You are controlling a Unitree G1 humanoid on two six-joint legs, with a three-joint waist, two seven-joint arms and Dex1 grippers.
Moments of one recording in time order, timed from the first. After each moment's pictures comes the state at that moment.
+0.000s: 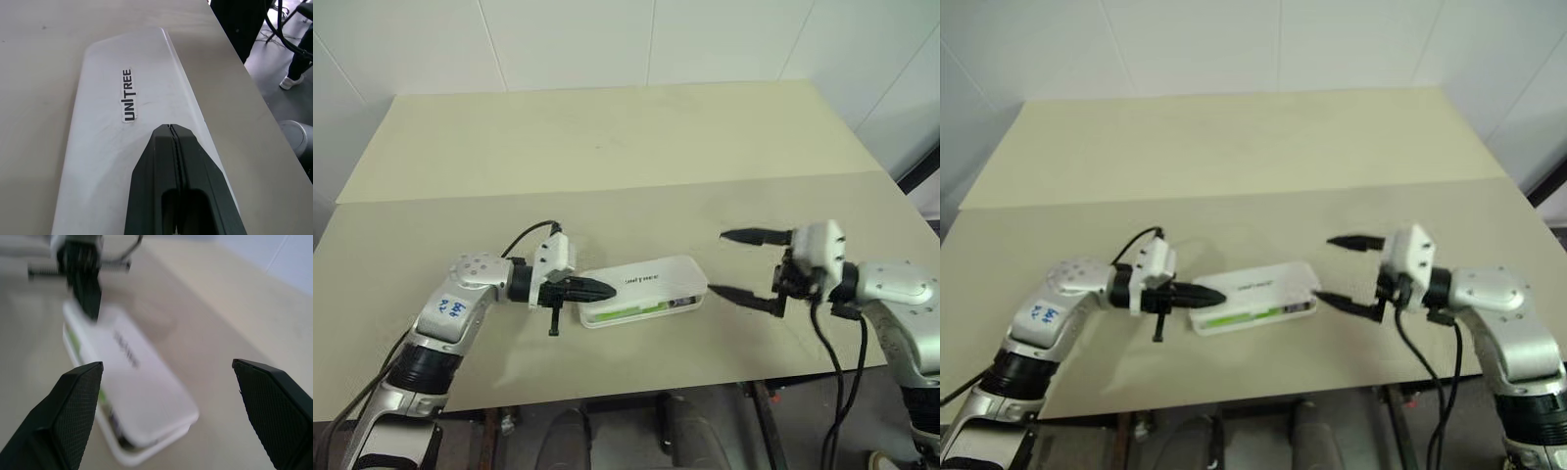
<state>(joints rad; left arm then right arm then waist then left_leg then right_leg) -0.46 0.64 -0.18 -0.06 -0.34 0.36 -1.17 -0.25 -0.79 -0.18 -0.33 0.64 0.32 1.06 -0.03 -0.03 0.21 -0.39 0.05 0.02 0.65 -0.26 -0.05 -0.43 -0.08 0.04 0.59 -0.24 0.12</state>
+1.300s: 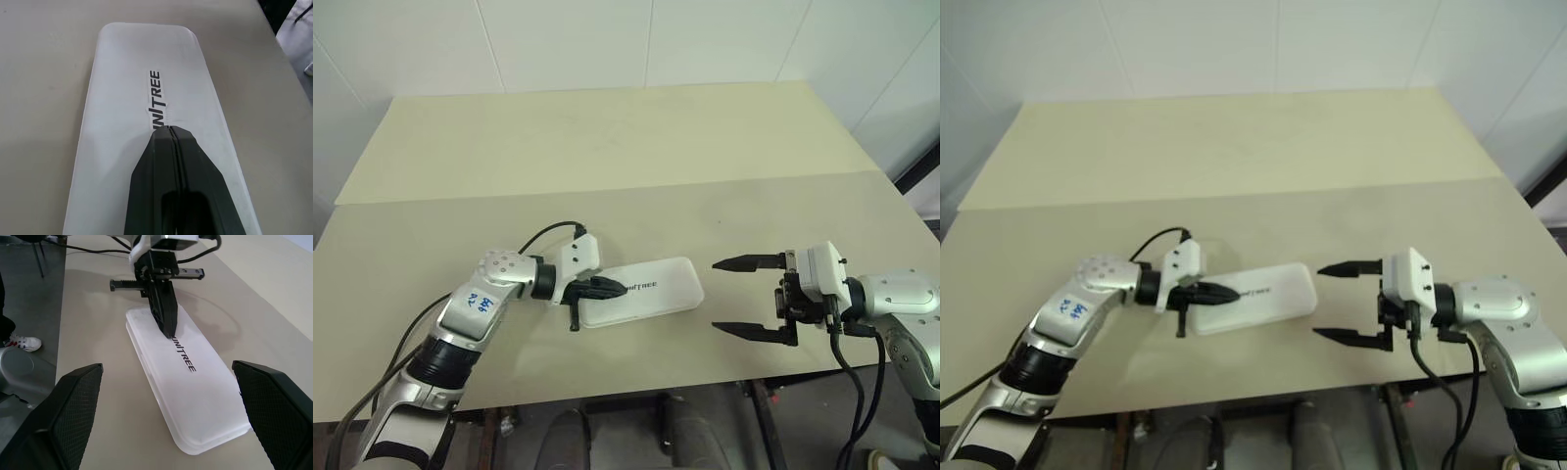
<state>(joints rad) -0.50 0.60 -0.18 -0.12 -0.30 0.50 -1.06 -0.18 -0.83 -0.12 -0.31 0.55 0.23 1.26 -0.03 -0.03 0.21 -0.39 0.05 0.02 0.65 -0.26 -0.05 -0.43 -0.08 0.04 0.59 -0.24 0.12</state>
